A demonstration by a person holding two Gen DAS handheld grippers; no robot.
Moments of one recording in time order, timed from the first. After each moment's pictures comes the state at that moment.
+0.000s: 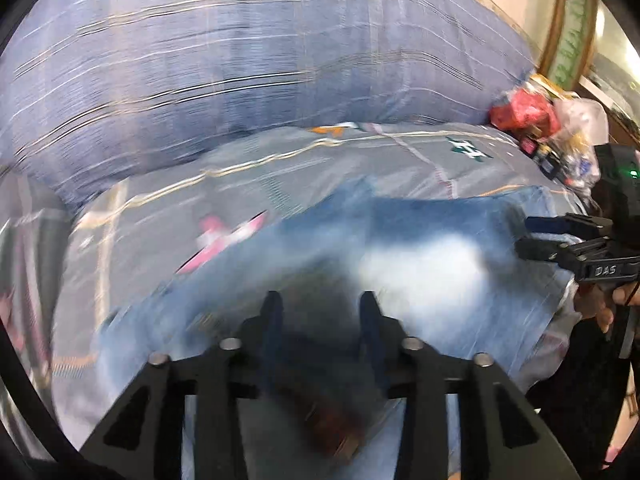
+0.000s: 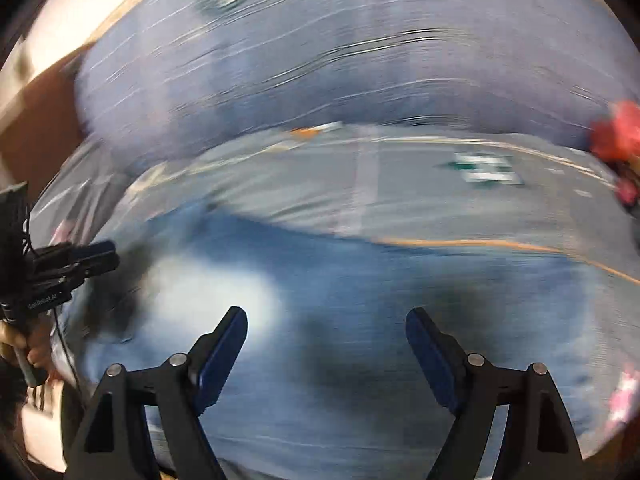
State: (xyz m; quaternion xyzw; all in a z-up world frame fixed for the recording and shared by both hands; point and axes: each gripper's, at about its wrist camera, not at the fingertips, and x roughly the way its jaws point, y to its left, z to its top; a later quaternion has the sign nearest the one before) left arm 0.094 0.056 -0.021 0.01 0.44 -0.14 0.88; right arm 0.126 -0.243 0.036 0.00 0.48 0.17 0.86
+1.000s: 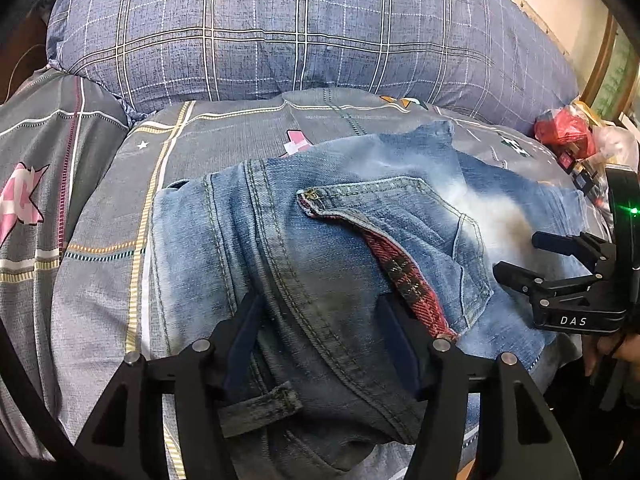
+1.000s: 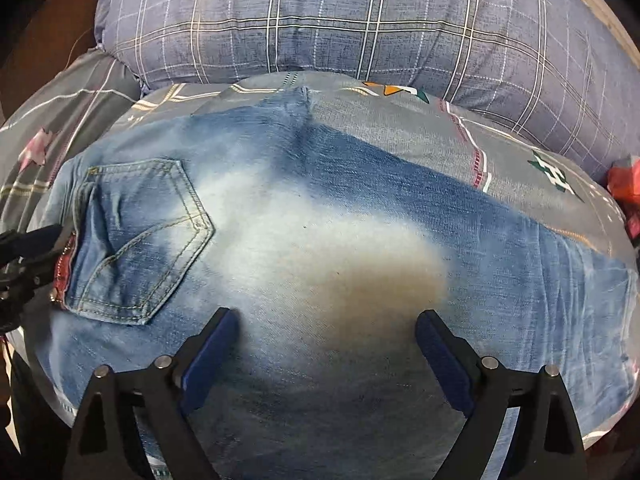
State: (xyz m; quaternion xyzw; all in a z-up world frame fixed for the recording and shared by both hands) left arm 0.060 0.103 -0.059 -0.04 0.47 -0.07 0.88; right arm 0.087 -0.134 -0.024 -0.11 0.49 0.12 0.85
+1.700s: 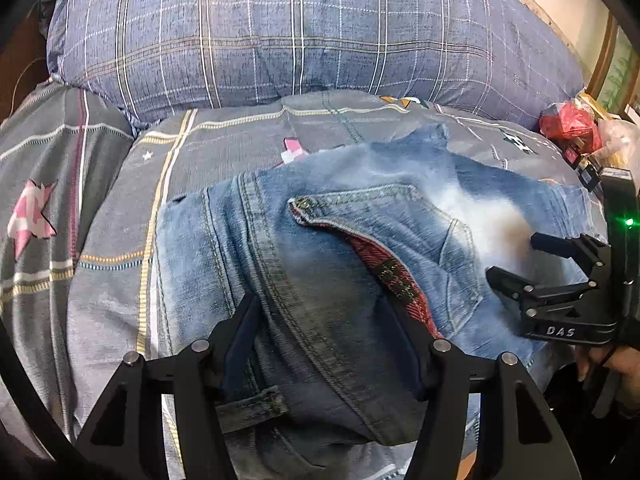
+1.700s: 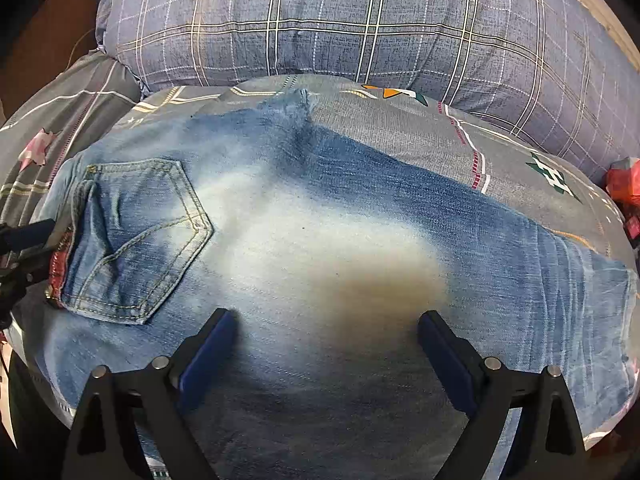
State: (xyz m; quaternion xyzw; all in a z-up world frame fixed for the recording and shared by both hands) left arm 0.061 0.093 -0.040 -0.02 0.47 -0.05 0.88; right arm 0.087 -0.134 -0.027 -0.12 0.48 0.12 0.86
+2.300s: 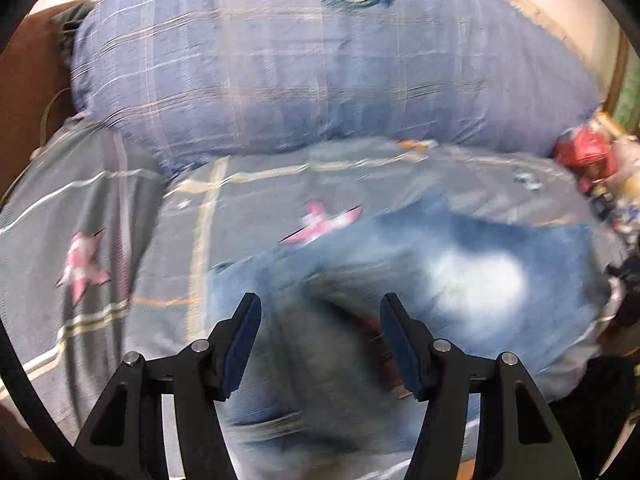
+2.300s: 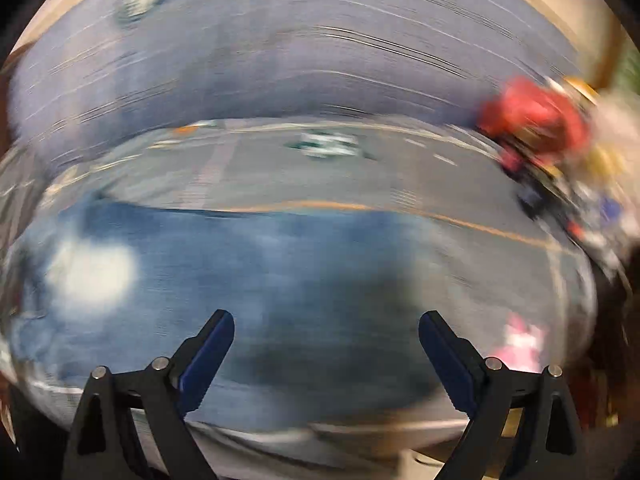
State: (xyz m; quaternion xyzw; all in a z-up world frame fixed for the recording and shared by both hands) left arm 0.077 0.077 0.029 -0.01 0.45 -0.02 0.89; right arm 0.095 -0.382 0.043 -0.04 0.49 -0.02 0.87
